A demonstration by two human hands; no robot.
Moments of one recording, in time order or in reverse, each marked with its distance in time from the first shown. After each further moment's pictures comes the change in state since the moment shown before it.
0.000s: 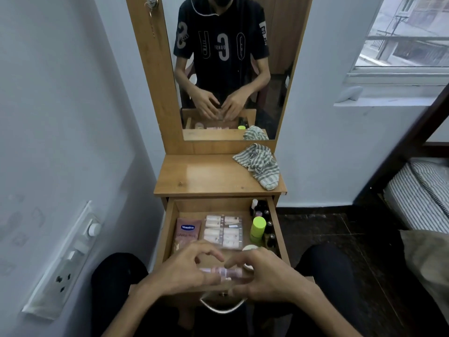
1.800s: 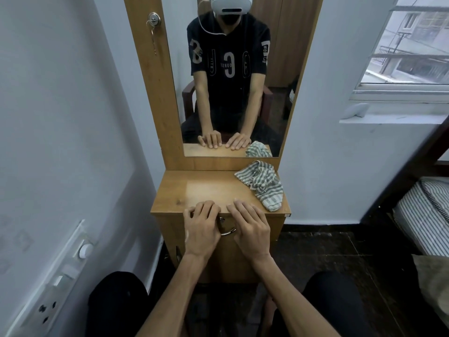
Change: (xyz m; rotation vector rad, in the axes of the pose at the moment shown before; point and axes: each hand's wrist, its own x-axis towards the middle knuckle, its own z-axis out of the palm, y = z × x) left_hand 0.151 -0.015 0.000 0.677 0.961 0.260; right_hand 0.166 0.099 0.021 -0.448 1.063 -0.249
